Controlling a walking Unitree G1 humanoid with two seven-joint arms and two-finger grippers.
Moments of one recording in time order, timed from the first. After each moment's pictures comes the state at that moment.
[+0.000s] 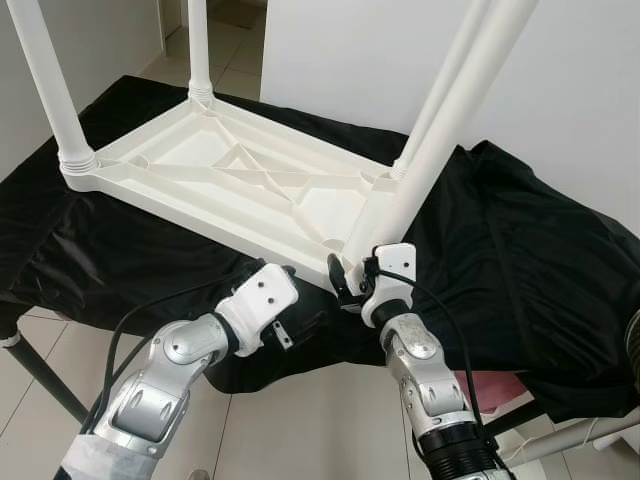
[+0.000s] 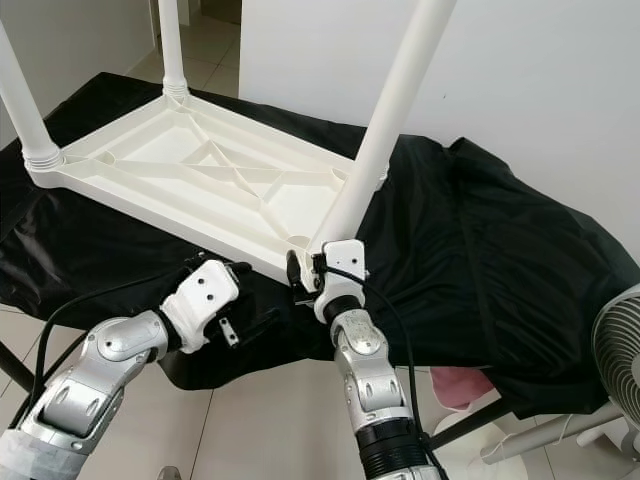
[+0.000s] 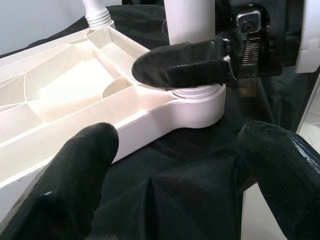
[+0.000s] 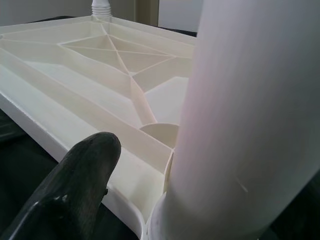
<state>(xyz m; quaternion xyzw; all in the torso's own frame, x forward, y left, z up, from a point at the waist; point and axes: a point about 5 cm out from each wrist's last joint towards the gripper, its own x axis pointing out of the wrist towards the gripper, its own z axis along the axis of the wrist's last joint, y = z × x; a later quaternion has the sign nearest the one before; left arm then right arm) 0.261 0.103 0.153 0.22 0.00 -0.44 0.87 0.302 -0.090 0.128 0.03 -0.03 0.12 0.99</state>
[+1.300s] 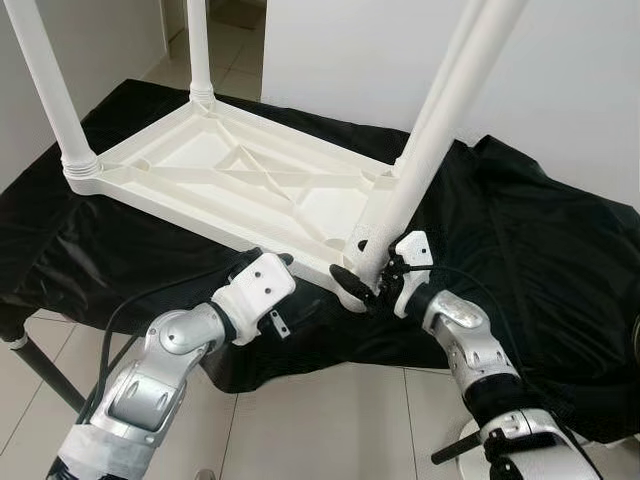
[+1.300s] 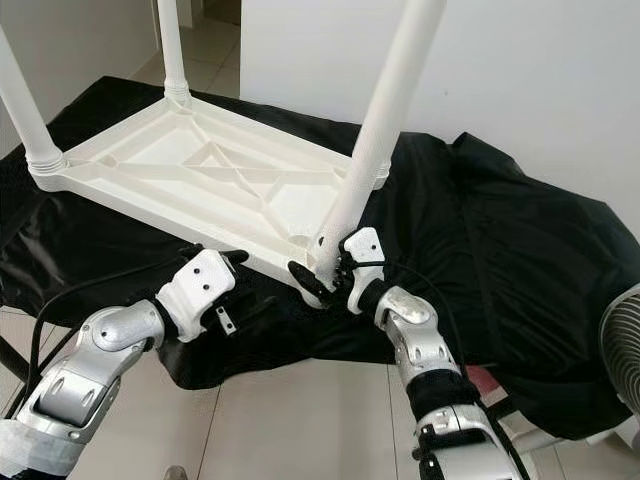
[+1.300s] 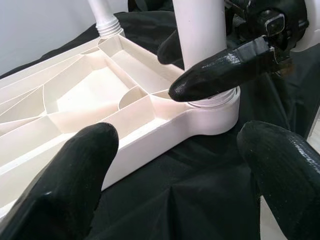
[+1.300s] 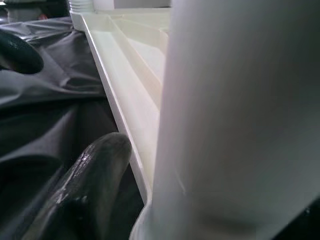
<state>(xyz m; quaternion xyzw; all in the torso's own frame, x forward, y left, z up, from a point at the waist) 0.267 0.106 0.163 0.23 -0.02 -0.44 0.87 0.335 -0.127 0.124 -0.04 -0.03 0.38 0.92</state>
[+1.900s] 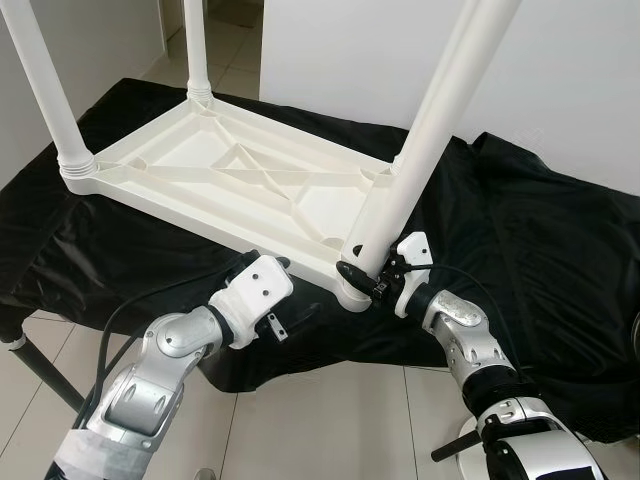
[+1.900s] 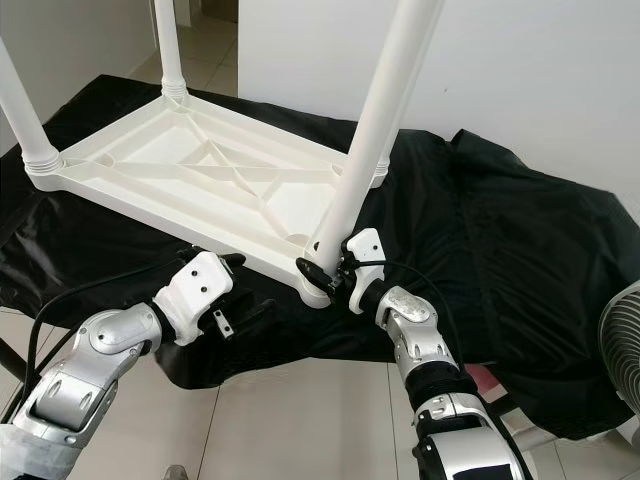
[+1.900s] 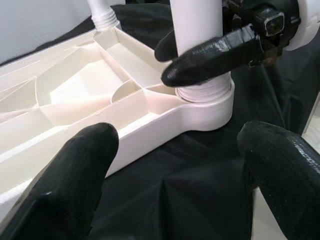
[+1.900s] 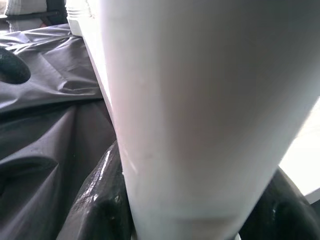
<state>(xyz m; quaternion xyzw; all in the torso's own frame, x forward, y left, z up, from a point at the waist) 0.263 0.108 0.161 0.23 -0.01 -0.44 0.87 0.337 -0.127 0.120 -0.01 -0.04 0.38 0.93</state>
